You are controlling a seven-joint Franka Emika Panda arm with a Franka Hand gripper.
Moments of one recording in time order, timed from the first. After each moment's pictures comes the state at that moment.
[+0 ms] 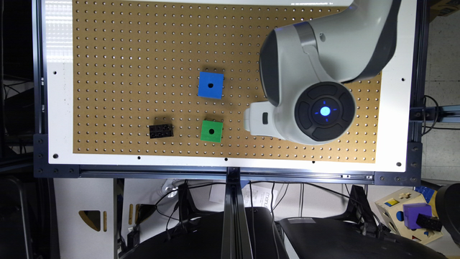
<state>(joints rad) 0.11 0.53 0.13 -1.87 -0.02 2.46 0.99</state>
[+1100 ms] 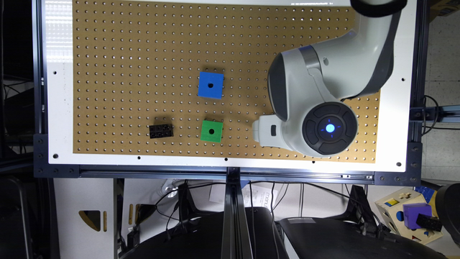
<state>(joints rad) 0.13 0.66 0.12 -1.76 -0.02 2.49 1.00</state>
